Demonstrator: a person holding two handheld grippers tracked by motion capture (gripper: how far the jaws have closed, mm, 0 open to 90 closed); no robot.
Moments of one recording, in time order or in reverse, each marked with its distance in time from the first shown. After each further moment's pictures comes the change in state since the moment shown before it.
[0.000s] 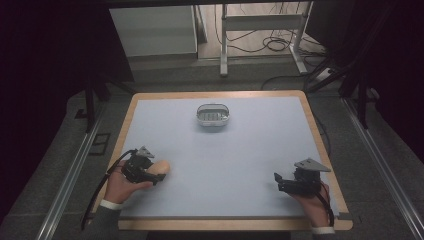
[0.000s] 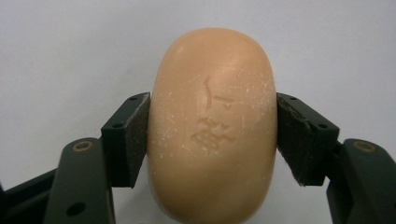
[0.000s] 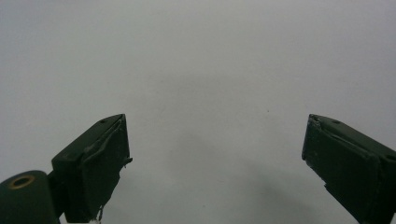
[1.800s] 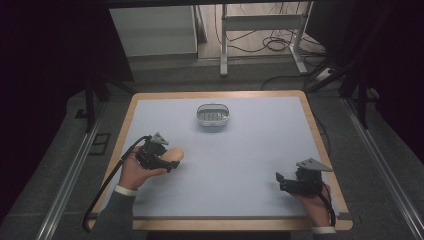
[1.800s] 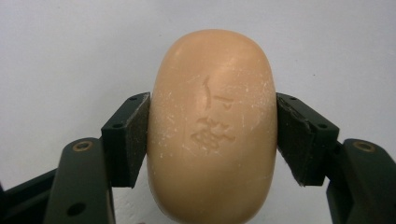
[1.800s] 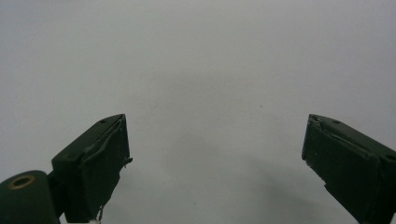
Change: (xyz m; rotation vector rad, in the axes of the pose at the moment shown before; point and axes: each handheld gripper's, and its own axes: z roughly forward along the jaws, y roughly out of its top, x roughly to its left) left arm -0.014 0.056 0.001 -0.061 -0.016 0.059; right arm -0.005 -0.002 0.001 0.007 0.000 0.020
